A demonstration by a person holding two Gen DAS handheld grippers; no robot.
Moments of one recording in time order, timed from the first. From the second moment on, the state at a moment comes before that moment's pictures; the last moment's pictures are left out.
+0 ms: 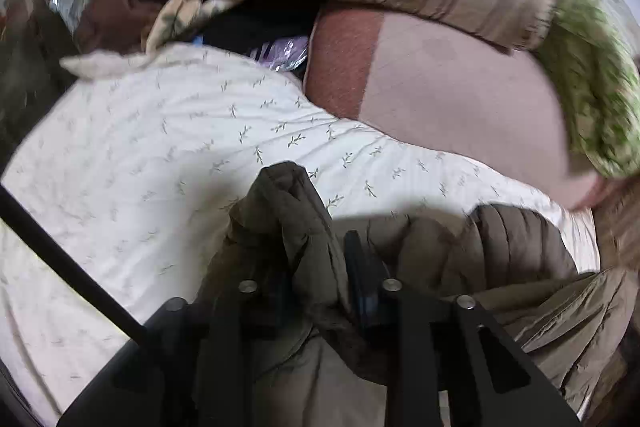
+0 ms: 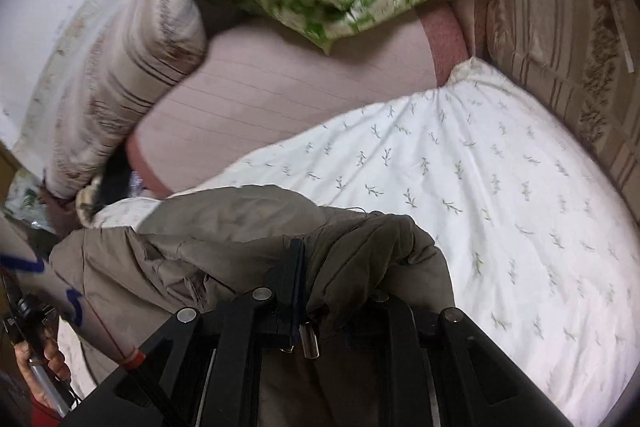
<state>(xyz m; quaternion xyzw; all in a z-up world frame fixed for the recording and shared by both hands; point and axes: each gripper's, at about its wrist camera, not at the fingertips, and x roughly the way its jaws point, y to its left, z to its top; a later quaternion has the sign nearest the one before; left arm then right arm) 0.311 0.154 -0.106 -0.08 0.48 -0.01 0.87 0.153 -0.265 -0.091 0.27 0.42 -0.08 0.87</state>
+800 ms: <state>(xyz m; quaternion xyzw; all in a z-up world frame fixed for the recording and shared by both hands) 0.120 0.213 -0.058 -0.13 0.37 -0.03 0.92 0.128 -0.125 -0.031 0.15 0.37 0.00 0.92</state>
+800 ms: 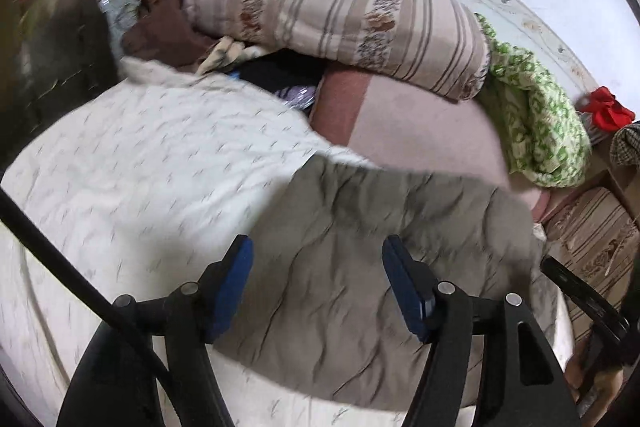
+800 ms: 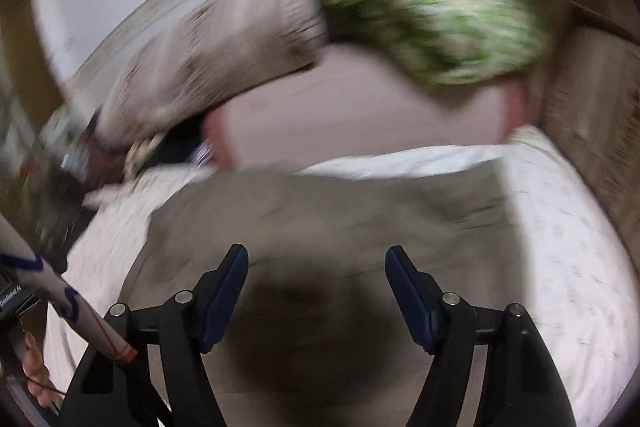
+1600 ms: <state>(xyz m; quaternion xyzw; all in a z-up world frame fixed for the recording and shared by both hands) 0.157 0.238 -0.133 -0.09 0.42 0.02 0.90 0.302 -0.092 -0.128 0.05 0.44 -0.15 0.88</state>
